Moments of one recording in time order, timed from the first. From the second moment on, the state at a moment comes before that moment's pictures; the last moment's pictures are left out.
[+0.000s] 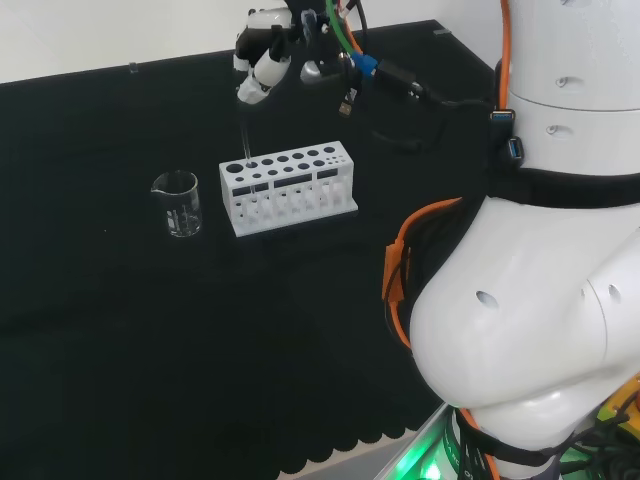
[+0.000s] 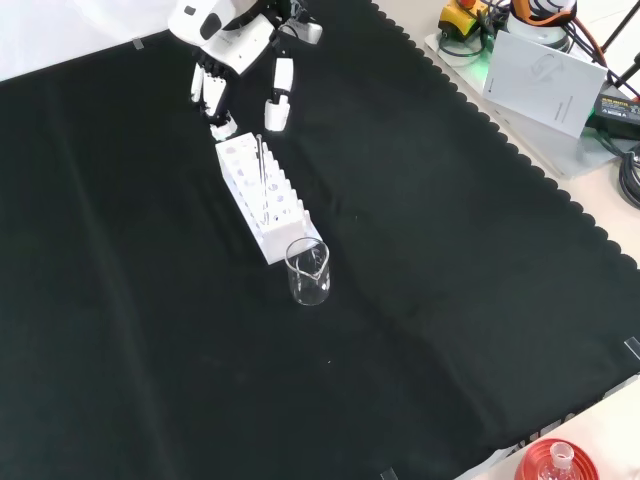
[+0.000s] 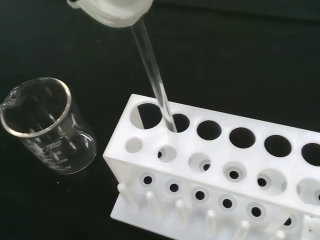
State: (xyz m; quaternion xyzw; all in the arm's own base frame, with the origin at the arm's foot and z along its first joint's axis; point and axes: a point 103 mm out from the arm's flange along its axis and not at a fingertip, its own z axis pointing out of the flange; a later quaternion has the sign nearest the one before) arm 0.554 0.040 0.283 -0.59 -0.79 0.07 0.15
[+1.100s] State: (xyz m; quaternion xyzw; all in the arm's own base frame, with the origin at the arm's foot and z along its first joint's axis) arm 0.549 0.058 0.267 -0.58 -0.80 0.07 0.16
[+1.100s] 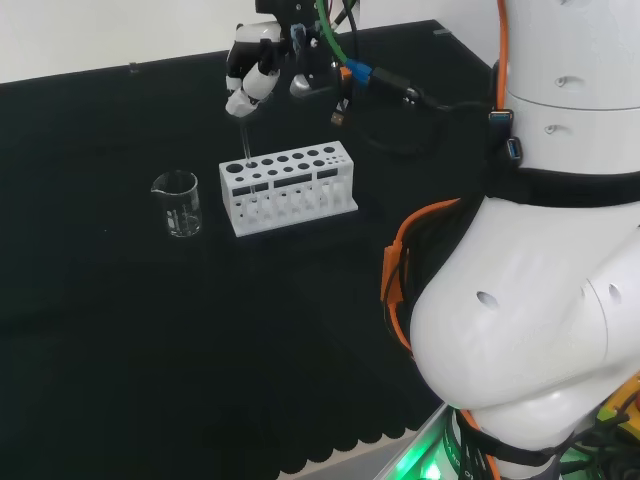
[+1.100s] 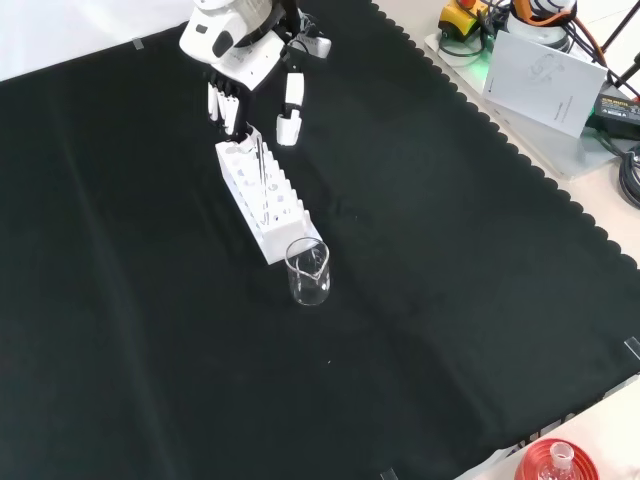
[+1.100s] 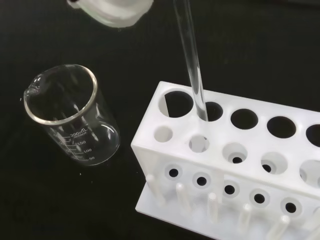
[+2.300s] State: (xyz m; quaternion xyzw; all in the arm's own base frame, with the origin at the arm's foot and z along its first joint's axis) arm 0.557 0.059 0.252 -0.58 -0.80 0.03 0.14
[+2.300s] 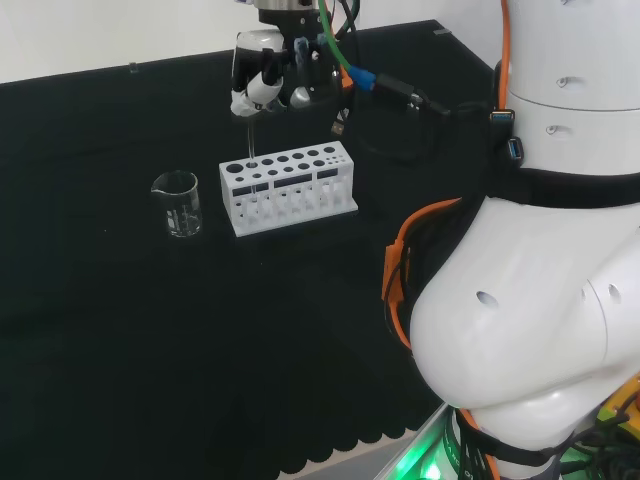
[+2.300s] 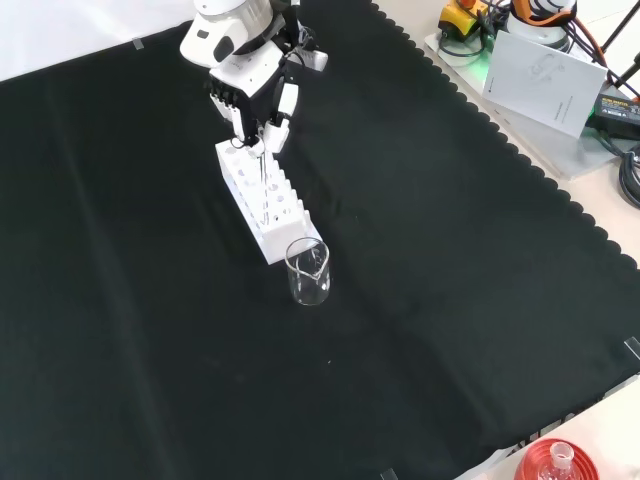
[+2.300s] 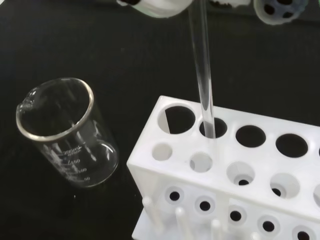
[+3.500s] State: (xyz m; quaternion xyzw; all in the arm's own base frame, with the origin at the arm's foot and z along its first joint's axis) arm 0.553 0.060 0.317 -0.59 -0.81 0.02 0.08
